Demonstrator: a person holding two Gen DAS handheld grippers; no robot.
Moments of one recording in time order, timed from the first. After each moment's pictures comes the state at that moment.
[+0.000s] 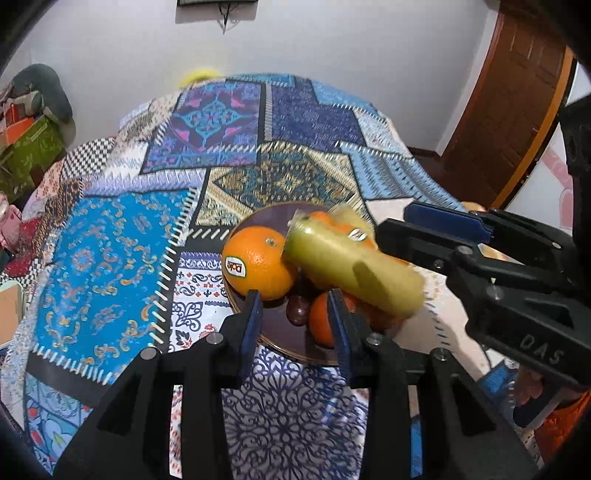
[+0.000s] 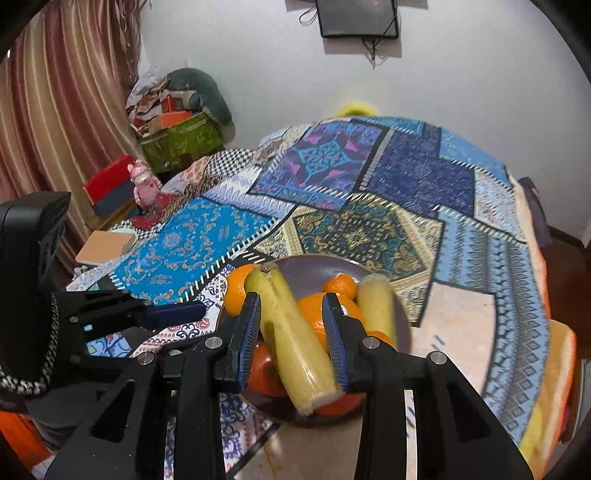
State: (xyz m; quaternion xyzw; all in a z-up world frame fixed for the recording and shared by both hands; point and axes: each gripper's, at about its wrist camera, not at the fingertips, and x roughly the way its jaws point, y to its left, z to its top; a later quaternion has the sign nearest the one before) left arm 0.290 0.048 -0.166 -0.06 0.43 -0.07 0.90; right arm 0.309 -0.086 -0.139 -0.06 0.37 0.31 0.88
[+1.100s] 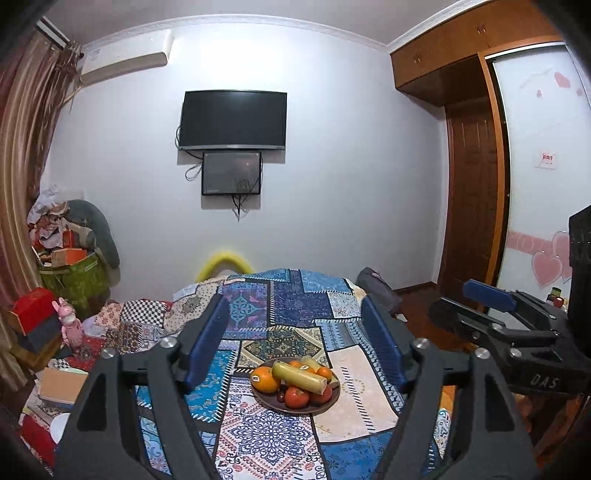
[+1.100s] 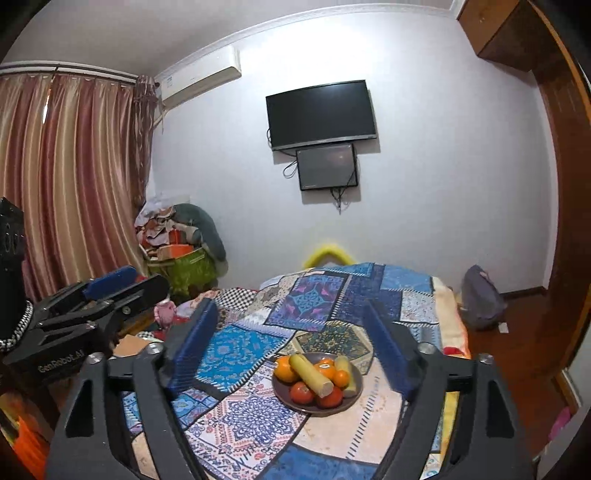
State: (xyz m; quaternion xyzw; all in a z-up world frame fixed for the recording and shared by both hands) left arm 0.051 0.016 0.040 -0.01 0.10 -0.03 0.99; right arm 0.108 -0.164 0.013 0.02 0.12 0.25 0.96
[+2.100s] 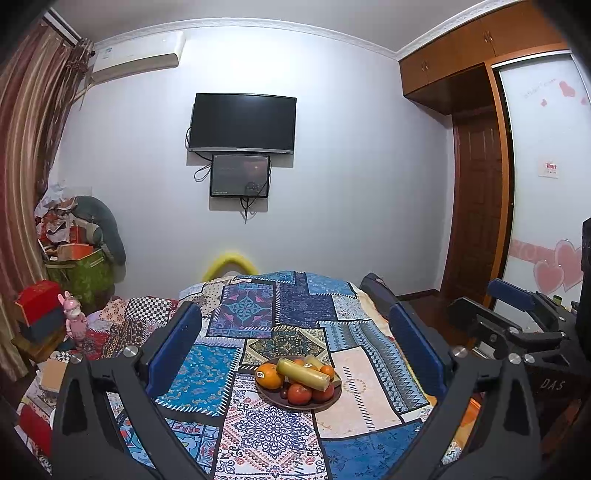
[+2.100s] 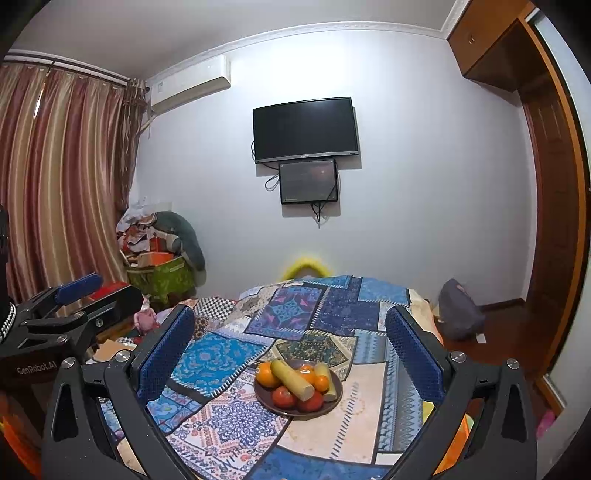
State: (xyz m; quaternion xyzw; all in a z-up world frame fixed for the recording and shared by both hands) left arm 0.032 0.022 0.033 -0.02 0.09 -0.02 1.00; right arm 0.079 -0.169 0.014 0.01 0.09 0.21 0.97
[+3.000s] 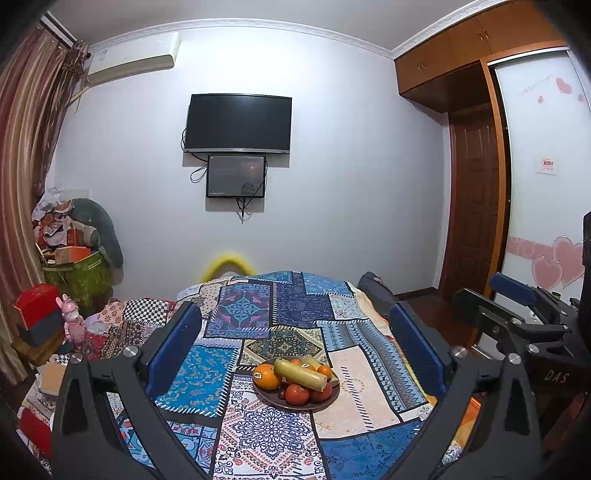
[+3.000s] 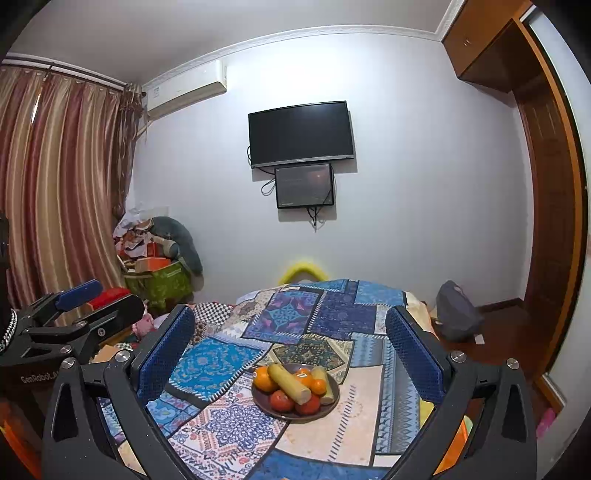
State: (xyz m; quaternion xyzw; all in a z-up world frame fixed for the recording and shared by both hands) left arm 0.031 0.018 0.035 -0.02 0.09 -0.03 1.00; right arm 0.078 -0.173 0.020 0.01 0.09 0.20 0.98
